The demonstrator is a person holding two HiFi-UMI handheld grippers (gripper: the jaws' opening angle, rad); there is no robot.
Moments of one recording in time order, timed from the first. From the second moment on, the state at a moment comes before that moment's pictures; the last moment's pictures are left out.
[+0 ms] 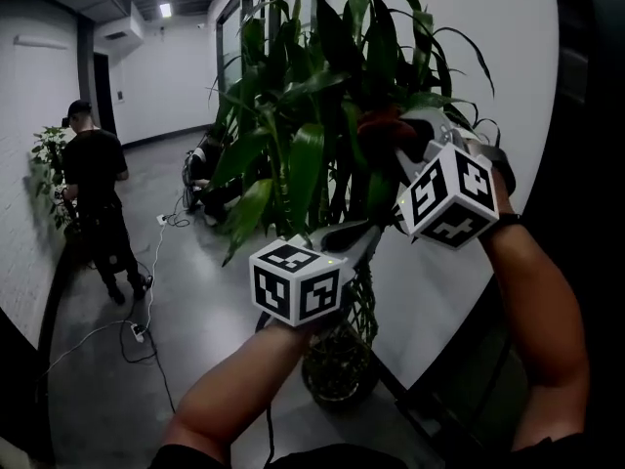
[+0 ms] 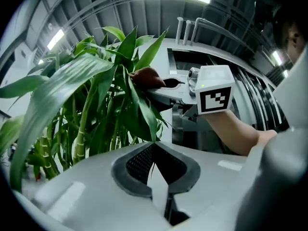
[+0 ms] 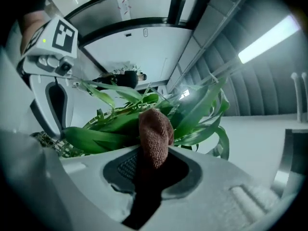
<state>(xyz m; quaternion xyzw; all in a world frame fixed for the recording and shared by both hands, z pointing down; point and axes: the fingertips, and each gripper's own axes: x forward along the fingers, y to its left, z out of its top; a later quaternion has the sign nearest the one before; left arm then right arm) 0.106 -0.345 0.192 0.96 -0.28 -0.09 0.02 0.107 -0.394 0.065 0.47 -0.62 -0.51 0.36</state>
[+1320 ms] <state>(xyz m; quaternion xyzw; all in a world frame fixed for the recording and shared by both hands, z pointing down) 0.111 -0.360 0.197 0.95 -0.28 -0.11 0.01 0.082 -0.318 0.192 0.31 -0.72 -0.45 0.42</state>
